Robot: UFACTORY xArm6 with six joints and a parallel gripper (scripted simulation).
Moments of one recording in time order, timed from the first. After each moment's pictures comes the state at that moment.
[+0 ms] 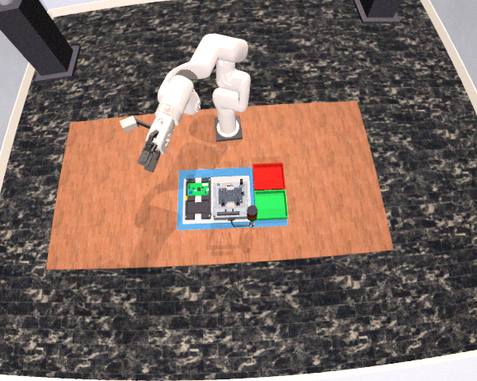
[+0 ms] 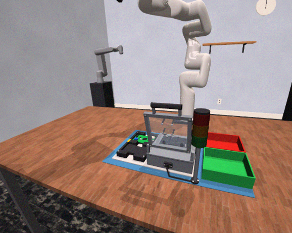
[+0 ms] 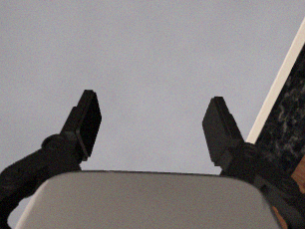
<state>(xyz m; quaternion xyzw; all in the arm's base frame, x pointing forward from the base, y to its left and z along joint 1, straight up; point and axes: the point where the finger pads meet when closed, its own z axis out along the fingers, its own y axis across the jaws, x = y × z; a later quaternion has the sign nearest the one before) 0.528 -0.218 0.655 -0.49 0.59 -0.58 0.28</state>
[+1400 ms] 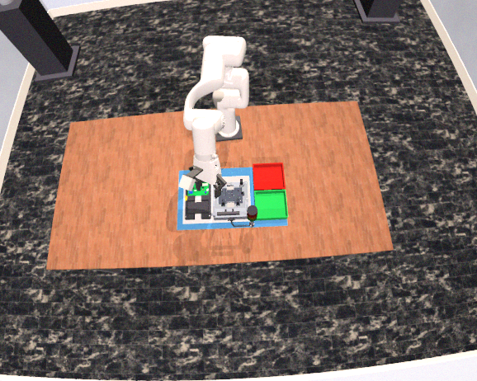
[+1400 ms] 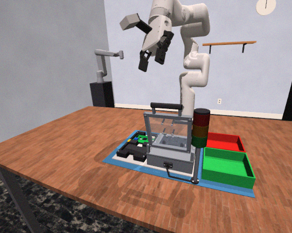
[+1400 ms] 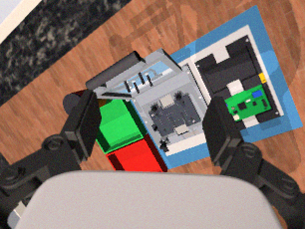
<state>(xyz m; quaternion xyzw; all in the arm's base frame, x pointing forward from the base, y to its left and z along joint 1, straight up) 0.510 -0.075 0.370 -0.92 0.31 -0.25 0.05</state>
